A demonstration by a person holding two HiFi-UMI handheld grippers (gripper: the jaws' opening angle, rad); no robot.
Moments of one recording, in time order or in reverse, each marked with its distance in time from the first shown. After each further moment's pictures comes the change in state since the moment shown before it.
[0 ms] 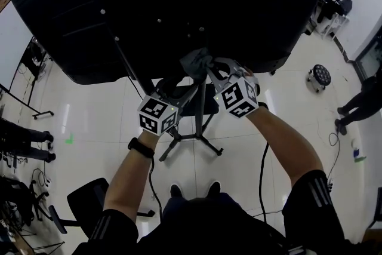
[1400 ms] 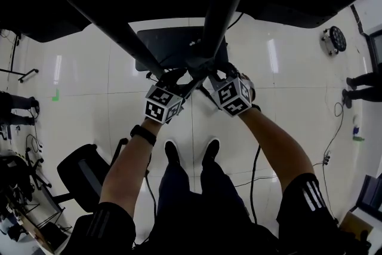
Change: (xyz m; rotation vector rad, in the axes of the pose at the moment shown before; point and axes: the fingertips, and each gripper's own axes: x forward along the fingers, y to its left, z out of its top) left arm 0.020 0.008 -0.327 -0.260 0.354 -0.018; right arm 0.077 0.231 -0.253 0.314 0.318 0.261
